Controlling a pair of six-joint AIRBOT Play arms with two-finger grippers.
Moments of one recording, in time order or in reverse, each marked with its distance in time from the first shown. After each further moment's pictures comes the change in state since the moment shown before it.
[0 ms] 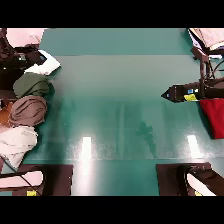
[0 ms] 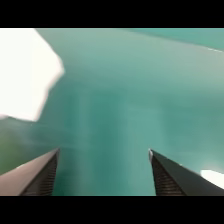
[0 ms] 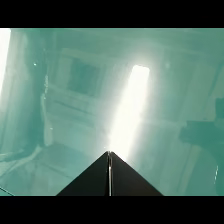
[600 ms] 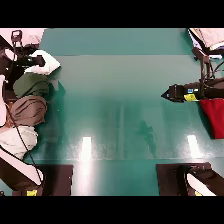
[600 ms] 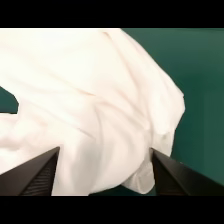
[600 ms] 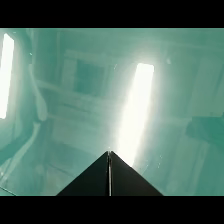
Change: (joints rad) left arm 0.023 -0.460 0.384 0.265 0.036 -0.026; right arm 0.000 0.000 -0.001 0.000 0.000 0.053
